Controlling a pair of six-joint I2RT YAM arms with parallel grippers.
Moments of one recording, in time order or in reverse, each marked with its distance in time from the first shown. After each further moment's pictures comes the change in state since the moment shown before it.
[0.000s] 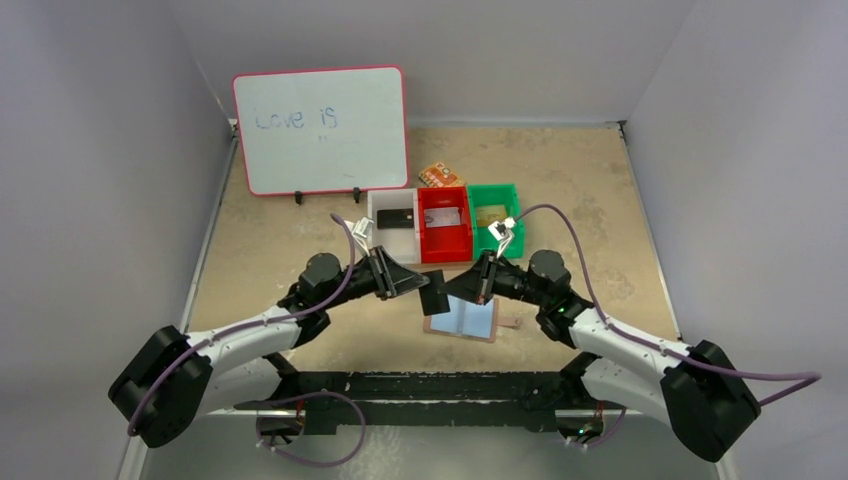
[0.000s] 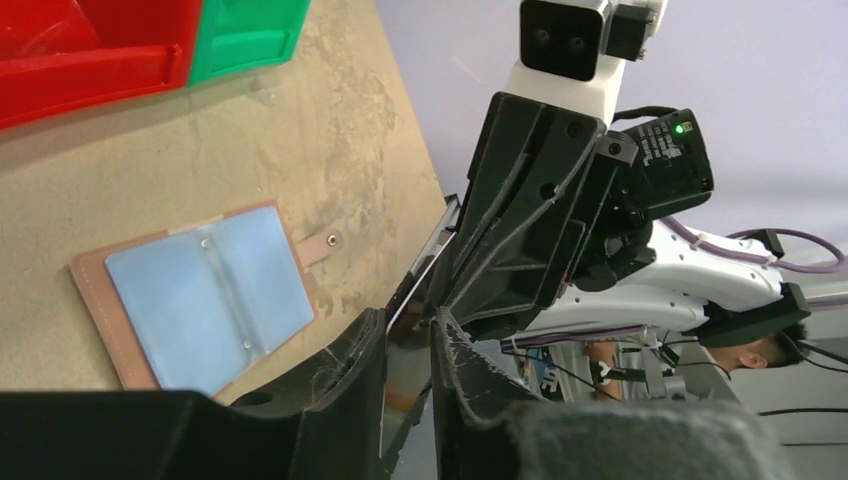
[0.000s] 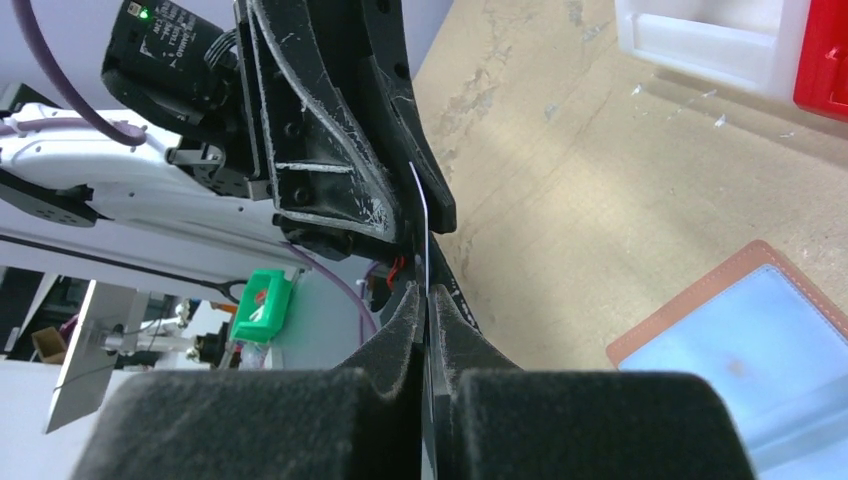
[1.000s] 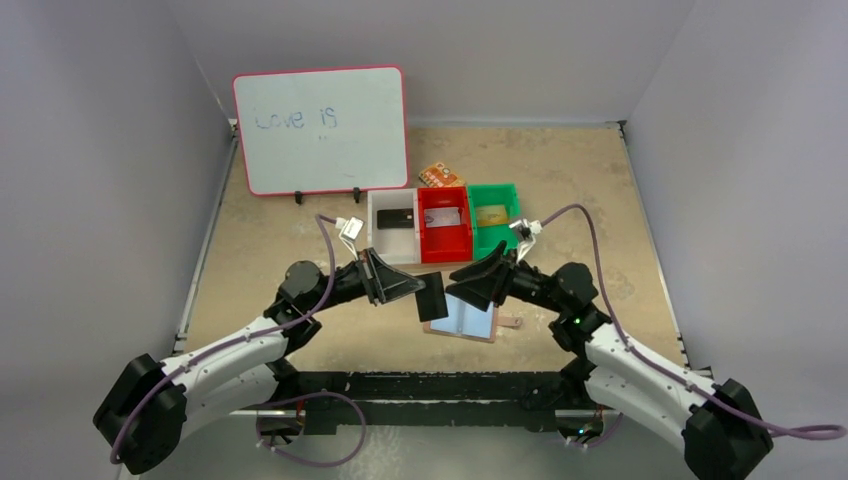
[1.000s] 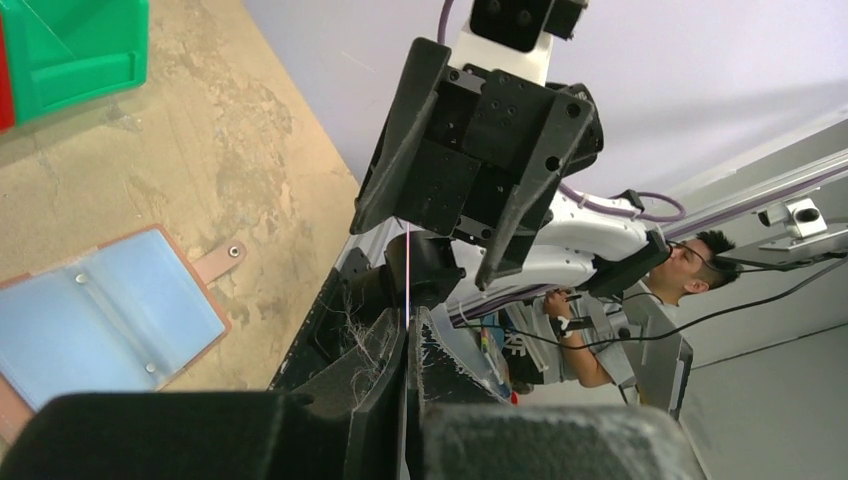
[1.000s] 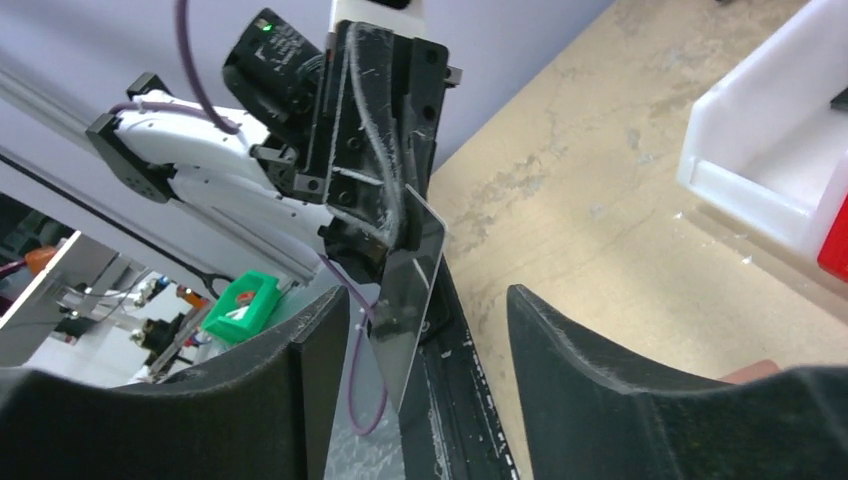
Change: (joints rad) left arm 0.000 -0.174 -0.016 0.067 0.115 -0.015; right arm -0.012 -0.233 -0.055 0.115 -0.020 -0.076
